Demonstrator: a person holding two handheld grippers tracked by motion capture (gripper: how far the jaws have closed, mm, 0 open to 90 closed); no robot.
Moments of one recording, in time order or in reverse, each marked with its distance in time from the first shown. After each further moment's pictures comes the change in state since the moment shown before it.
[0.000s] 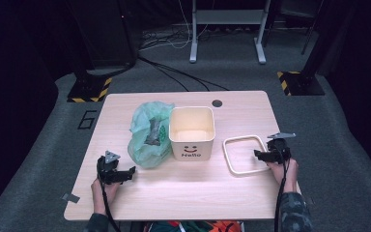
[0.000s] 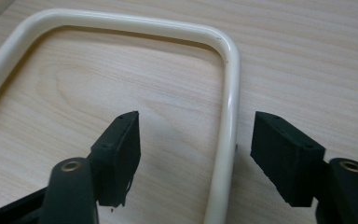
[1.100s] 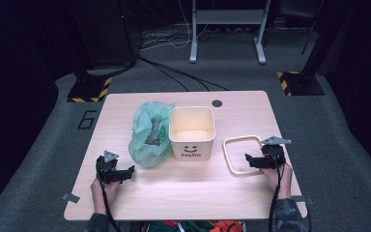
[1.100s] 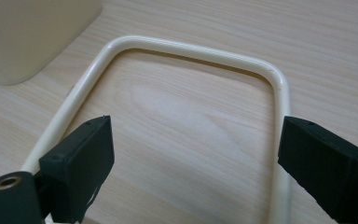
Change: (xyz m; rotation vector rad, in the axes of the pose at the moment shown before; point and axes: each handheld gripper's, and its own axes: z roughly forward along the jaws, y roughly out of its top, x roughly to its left) left arm 0.003 0.000 0.000 0.005 0.030 -0.031; right arm 0.037 -0.002 -0.024 -0.099 0.030 -0.068
